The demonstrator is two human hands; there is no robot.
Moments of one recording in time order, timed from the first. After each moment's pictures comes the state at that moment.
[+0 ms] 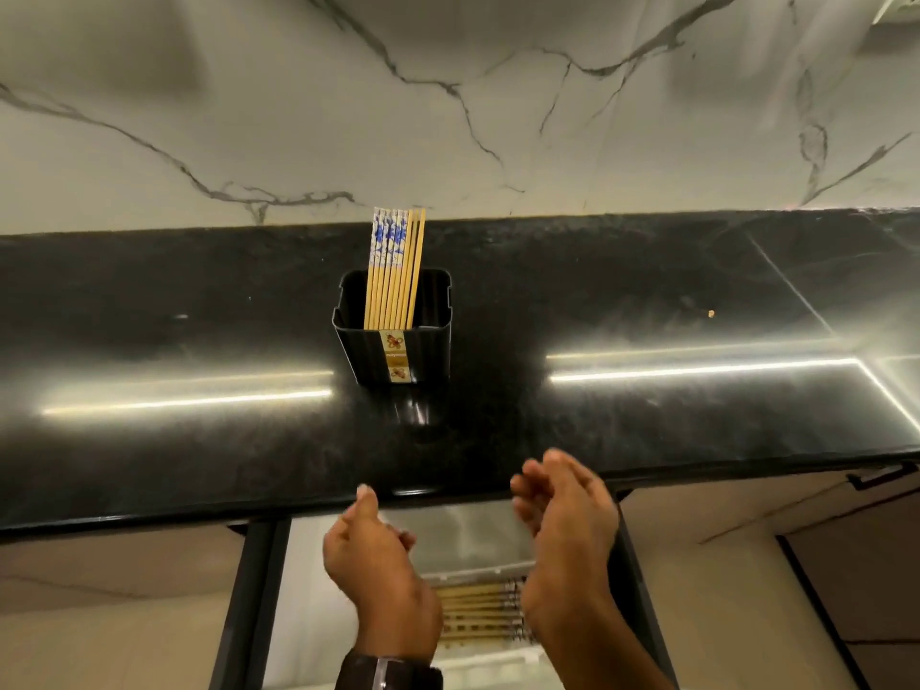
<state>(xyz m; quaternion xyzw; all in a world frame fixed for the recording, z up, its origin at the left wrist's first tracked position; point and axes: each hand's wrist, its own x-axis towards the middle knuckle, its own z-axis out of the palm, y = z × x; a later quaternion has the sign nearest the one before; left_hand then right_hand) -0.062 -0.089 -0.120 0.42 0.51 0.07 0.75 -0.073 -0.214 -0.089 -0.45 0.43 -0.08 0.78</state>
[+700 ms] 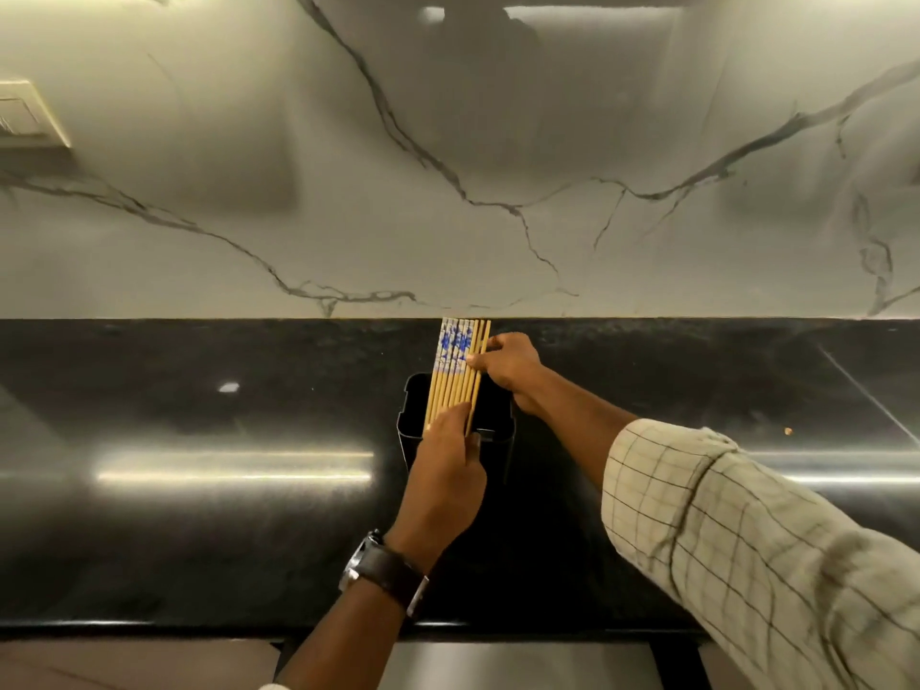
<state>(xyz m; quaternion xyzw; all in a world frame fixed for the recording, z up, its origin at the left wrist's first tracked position) 0.092 -0.062 -0.057 0.87 -0.06 0.03 0.48 0.238 -0.176 -0.041 -0.82 0.13 0.07 0.55</state>
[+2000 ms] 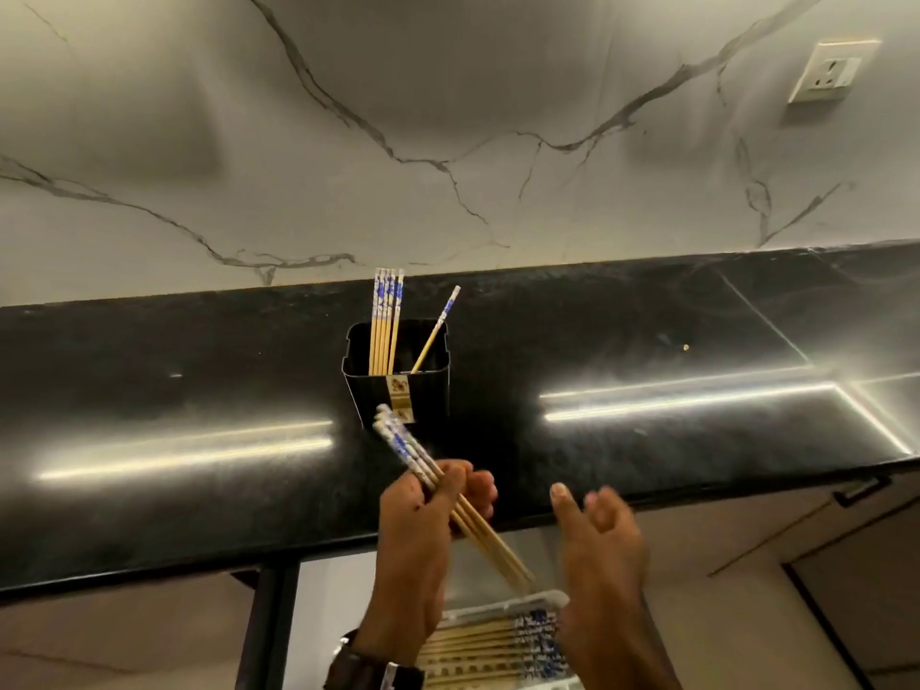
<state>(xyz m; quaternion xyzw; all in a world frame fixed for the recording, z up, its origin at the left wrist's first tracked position) -0.050 -0.090 -0.057 0.57 0.13 -0.10 0.80 -0.079 -0.230 -0.069 -0.58 0.41 -0.07 0.70</state>
